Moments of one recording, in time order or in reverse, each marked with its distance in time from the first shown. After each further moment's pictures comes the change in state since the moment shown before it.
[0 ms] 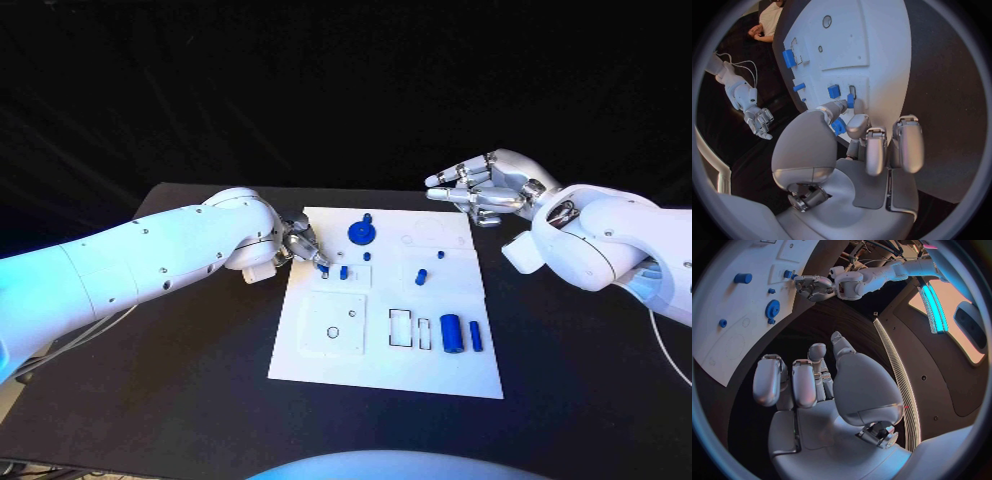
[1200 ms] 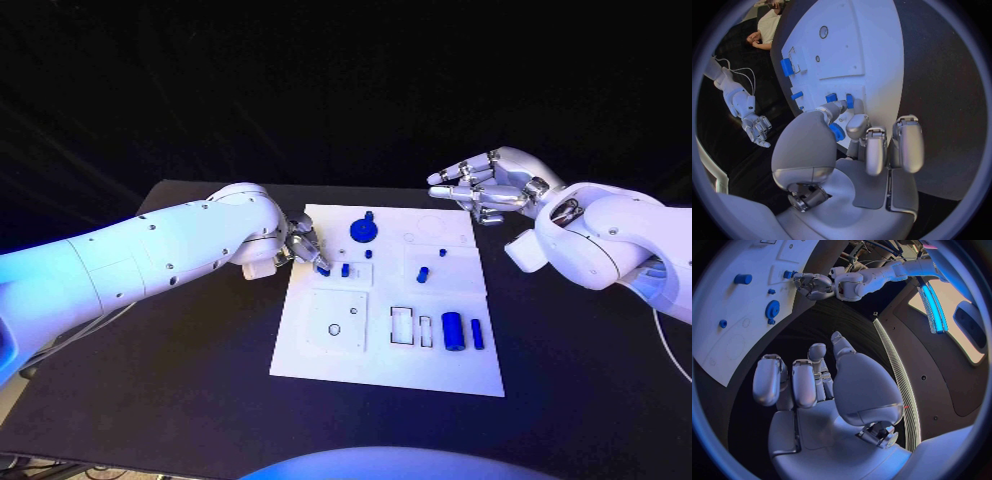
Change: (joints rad) left arm 0.000 0.012 0.006 -0.007 -0.031 0.082 -0.029; left_hand -0.001 -0.001 0.001 -0.006 0.003 0.005 -0.002 0.007 -0.003 0.003 -0.003 0.000 0.000 0.000 0.000 0.000 0.001 0.000 0.000 0.000 0.000 0.001; right arm 0.000 -0.002 -0.001 0.002 0.000 0.003 0.000; right_hand 0.000 0.000 -0.003 0.003 0.000 0.000 0.000 0.000 0.000 0.000 0.000 0.000 -0.001 0.000 0.000 0.000 0.000 0.000 -0.004 0.004 0.000 0.000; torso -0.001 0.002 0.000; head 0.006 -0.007
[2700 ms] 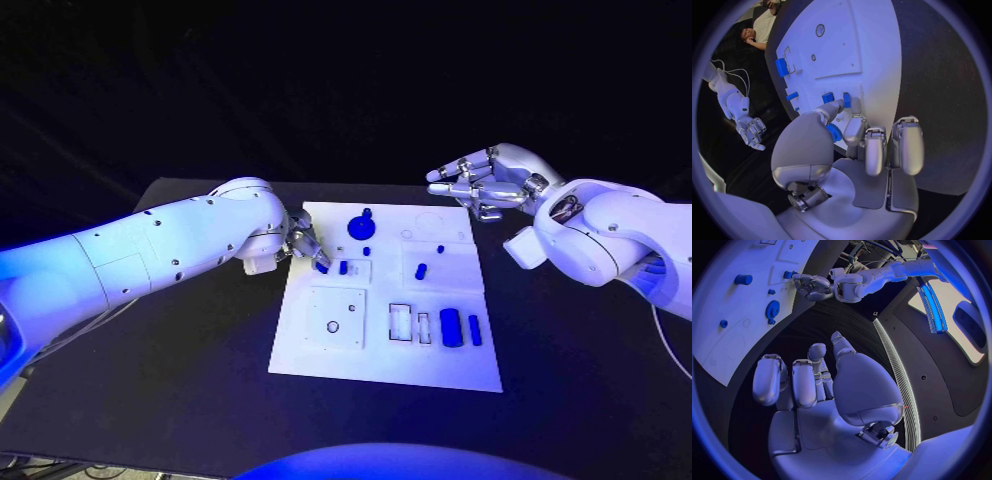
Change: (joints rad) left arm 0.005 0.029 0.003 -0.019 -0.021 0.015 -0.061; left_hand -0.114 0.037 -0.040 -0.038 0.000 0.072 -0.018 -0.035 -0.050 0.052 -0.023 0.054 0.075 0.000 -0.015 0.000 0.000 0.000 0.000 -0.014 0.019 0.000; right arm 0.000 -0.006 0.000 0.006 0.000 0.000 0.001; right_hand 0.000 0.000 -0.003 -0.003 0.004 0.000 0.000 0.000 0.000 0.000 0.000 0.000 -0.002 0.000 0.000 0.000 0.000 0.000 0.000 0.000 -0.004 -0.001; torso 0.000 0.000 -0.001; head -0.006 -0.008
